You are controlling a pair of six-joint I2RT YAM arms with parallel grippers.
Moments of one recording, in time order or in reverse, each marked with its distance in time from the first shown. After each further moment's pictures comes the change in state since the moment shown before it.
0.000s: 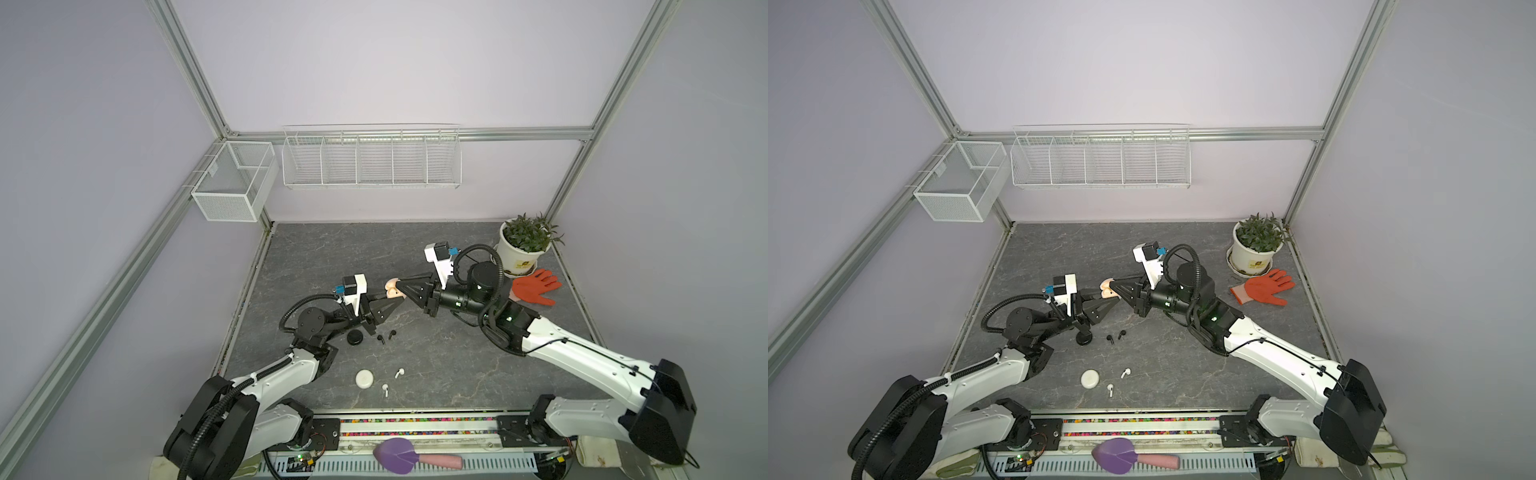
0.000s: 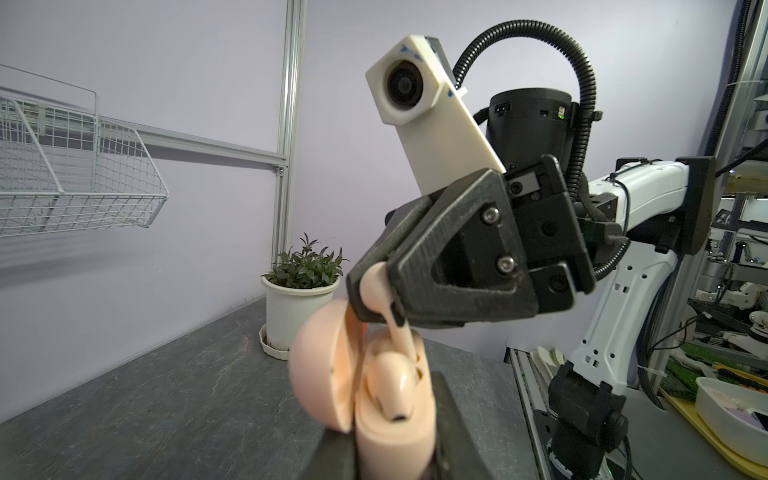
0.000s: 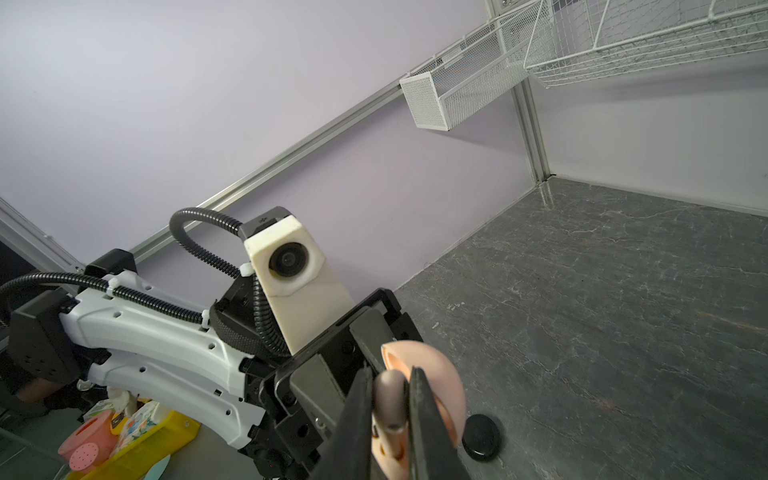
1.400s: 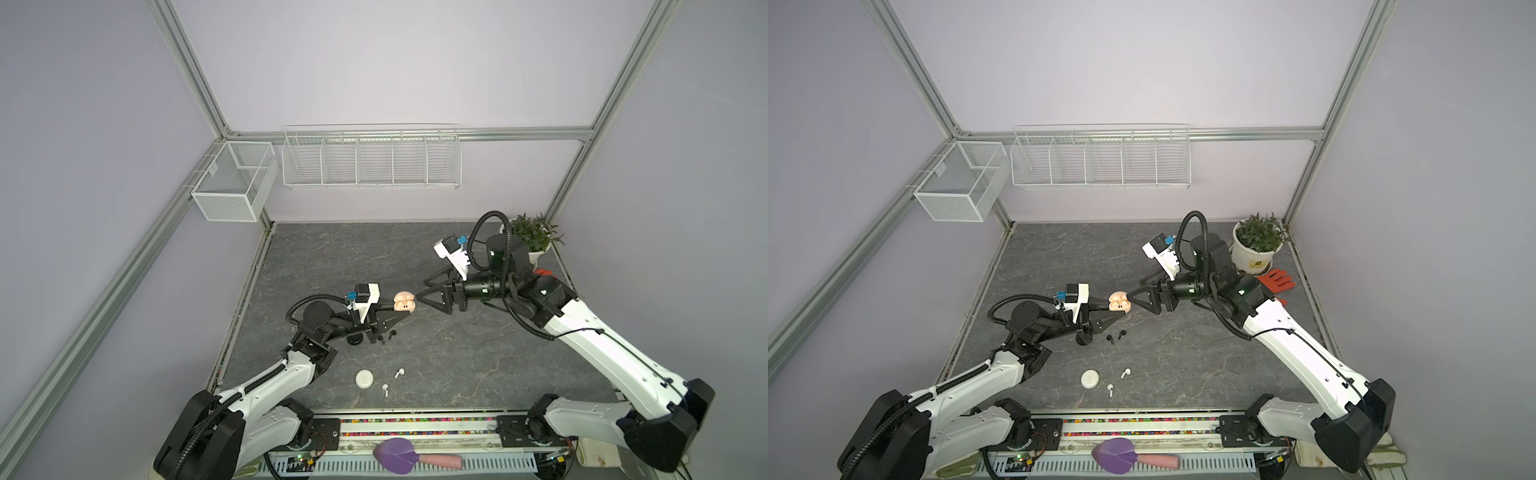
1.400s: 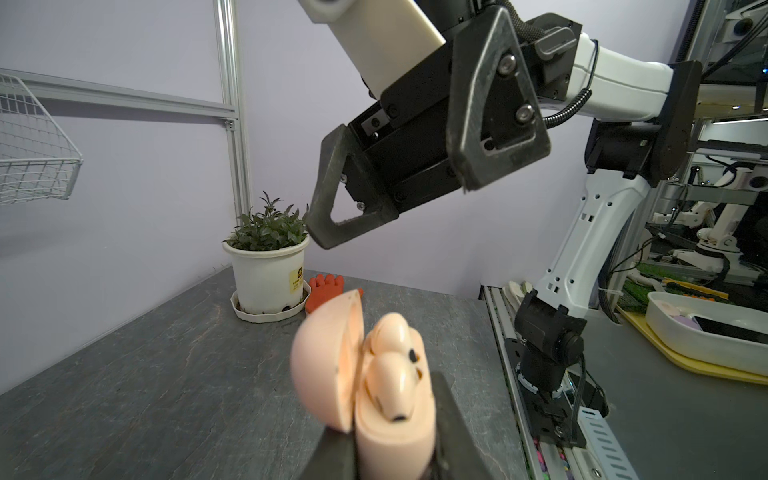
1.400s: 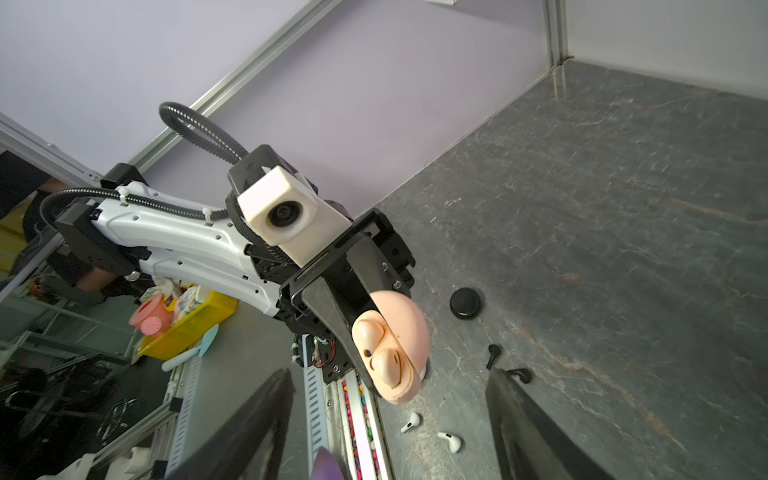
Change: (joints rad) left arm -0.031 -0.076 0.041 -0.298 0.126 0.181; right arm -0.184 -0.002 0.308 -0.765 -0.323 -0.258
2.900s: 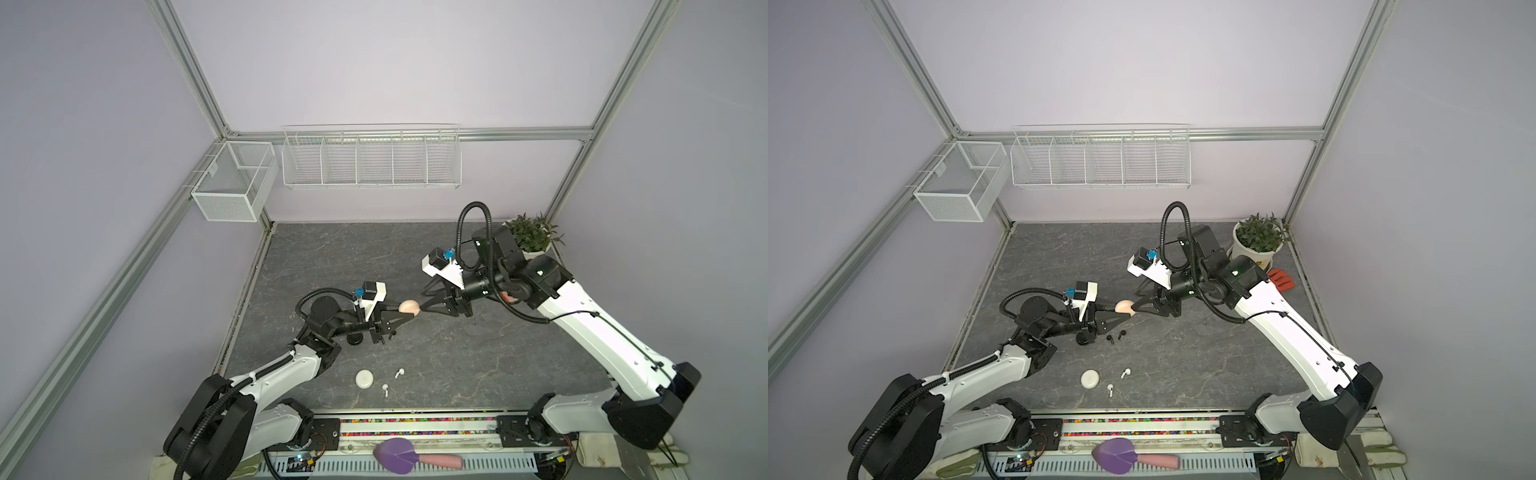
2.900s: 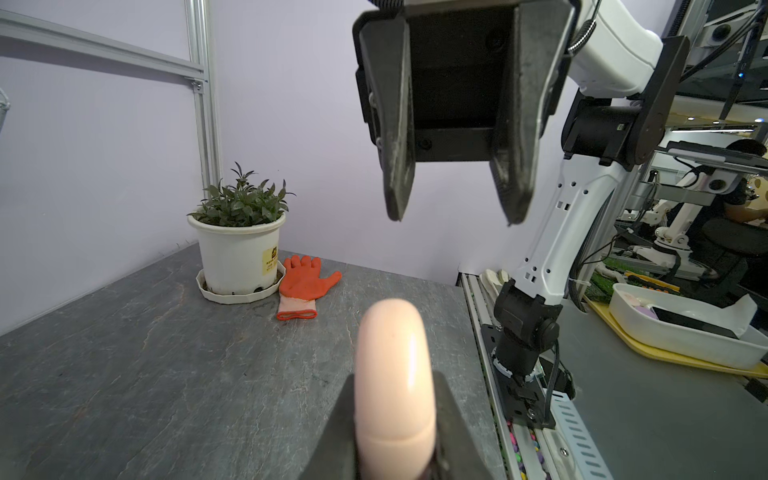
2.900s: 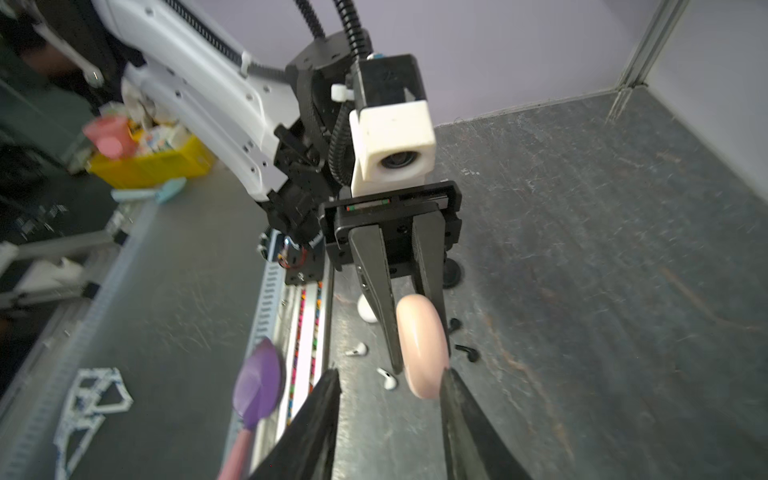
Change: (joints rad) left arm -0.008 0.093 0.019 0.027 0.055 -0.048; right arm 0.021 0.150 0.306 -0.489 0.006 -0.710
